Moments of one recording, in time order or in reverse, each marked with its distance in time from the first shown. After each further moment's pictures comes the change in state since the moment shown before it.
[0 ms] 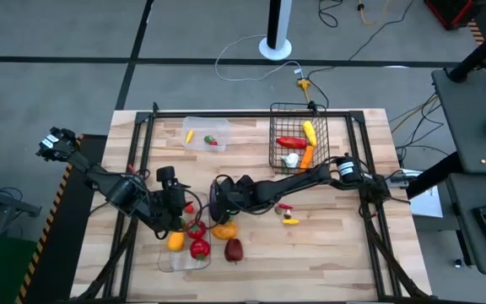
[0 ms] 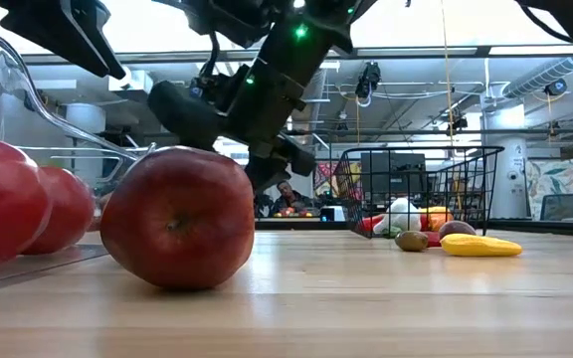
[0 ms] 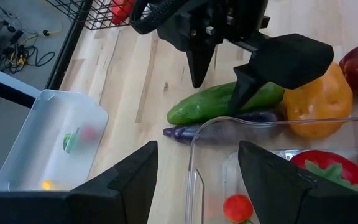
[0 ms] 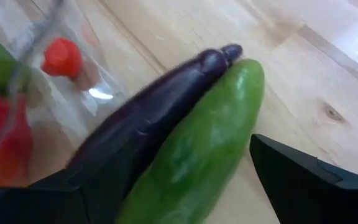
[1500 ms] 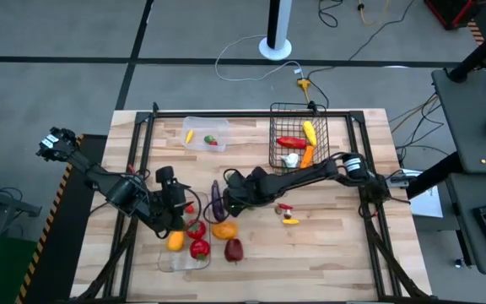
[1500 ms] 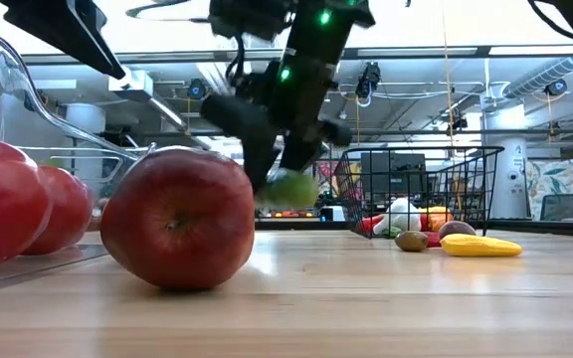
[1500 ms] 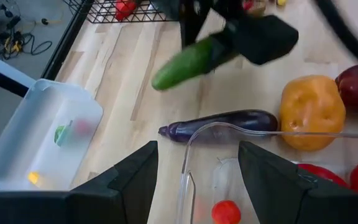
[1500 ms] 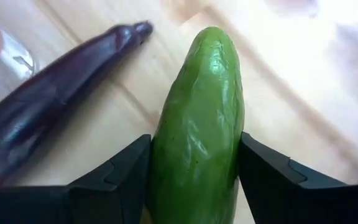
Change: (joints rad) left arm 0.000 0.000 0.000 0.012 -0.002 -0.087; right arm -0.019 -0.067 -0.001 -0.303 0.070 0.008
